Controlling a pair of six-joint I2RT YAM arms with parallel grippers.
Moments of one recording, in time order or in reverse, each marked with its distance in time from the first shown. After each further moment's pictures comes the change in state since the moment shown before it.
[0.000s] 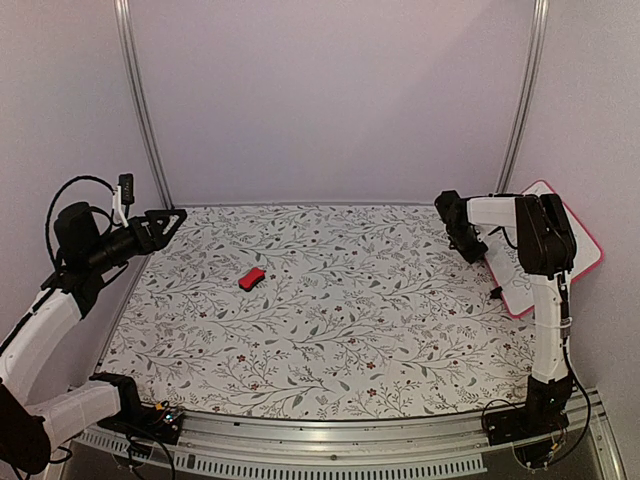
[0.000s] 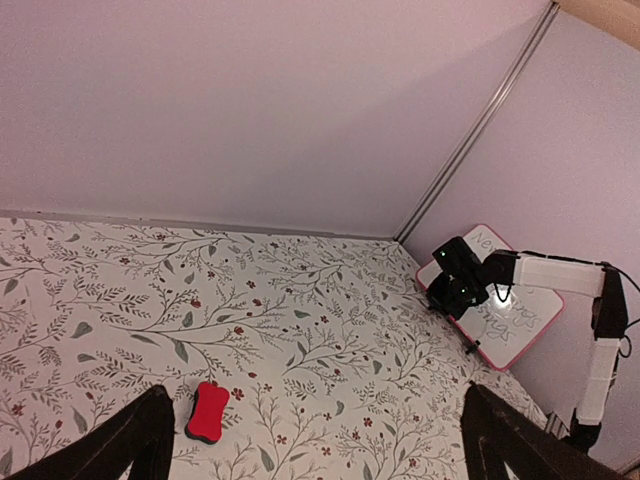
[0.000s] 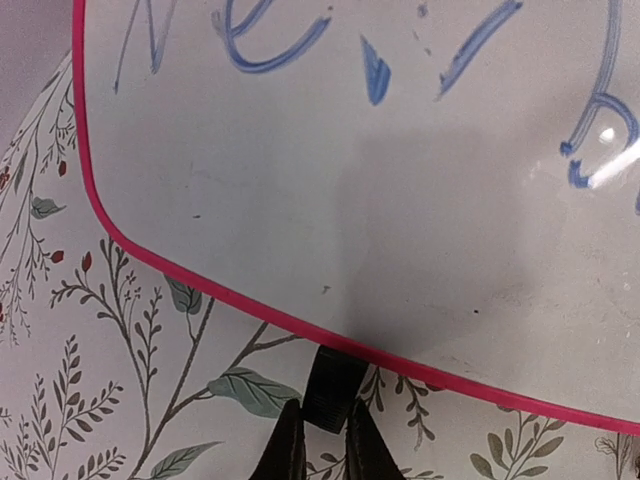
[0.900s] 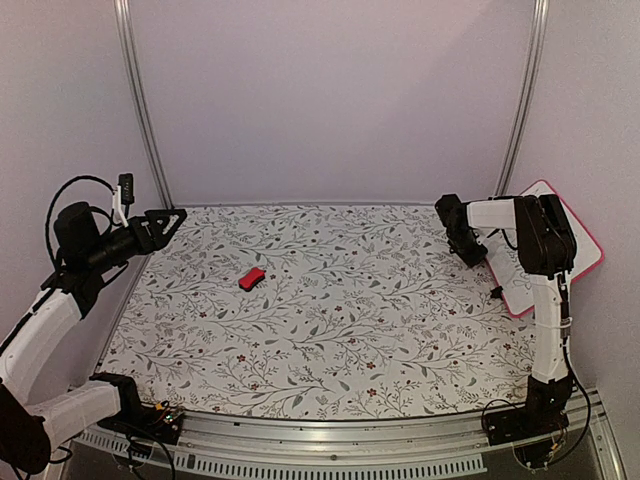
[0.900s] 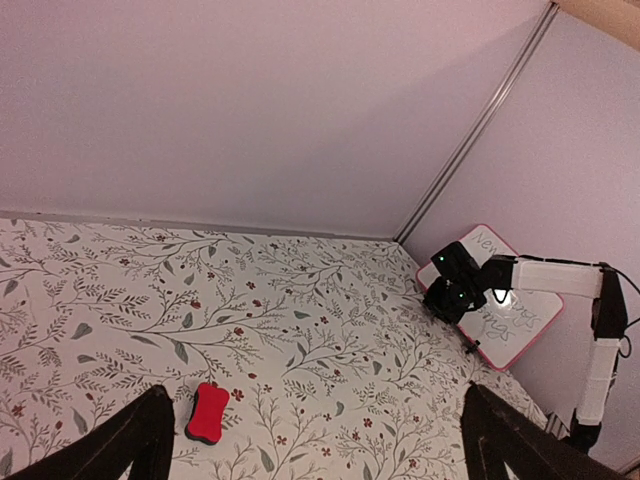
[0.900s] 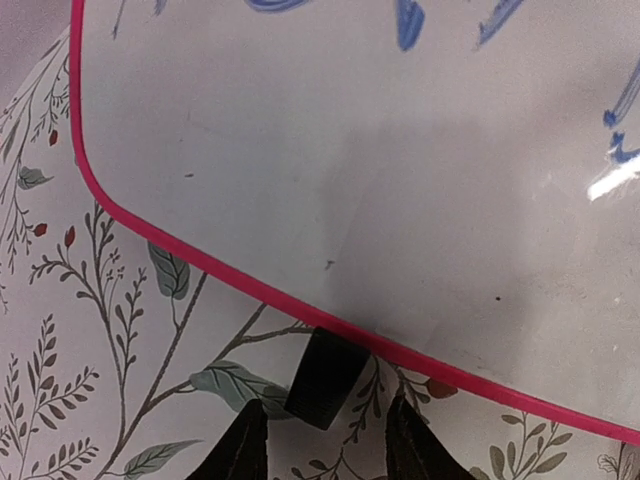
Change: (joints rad) left arm 0.000 0.000 0.000 0.003 0.000 -0.001; right arm -0.001 0.000 -0.042 0.051 -0.018 -0.060
